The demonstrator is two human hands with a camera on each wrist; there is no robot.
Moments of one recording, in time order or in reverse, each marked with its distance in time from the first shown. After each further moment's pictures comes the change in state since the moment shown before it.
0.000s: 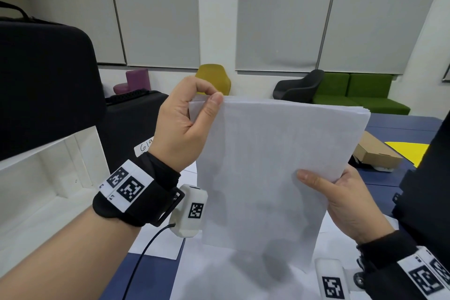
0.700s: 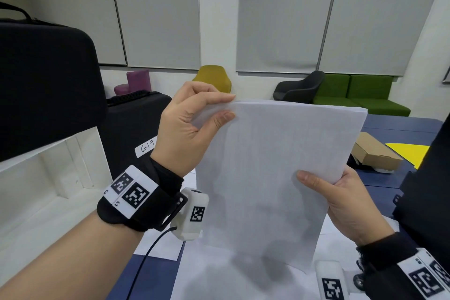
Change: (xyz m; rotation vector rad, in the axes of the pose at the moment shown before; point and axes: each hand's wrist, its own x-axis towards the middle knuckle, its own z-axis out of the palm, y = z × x) left_hand -0.006 0.001 0.002 0.053 0.011 0.076; right_hand -0.001 -0.004 0.005 0.009 0.000 0.017
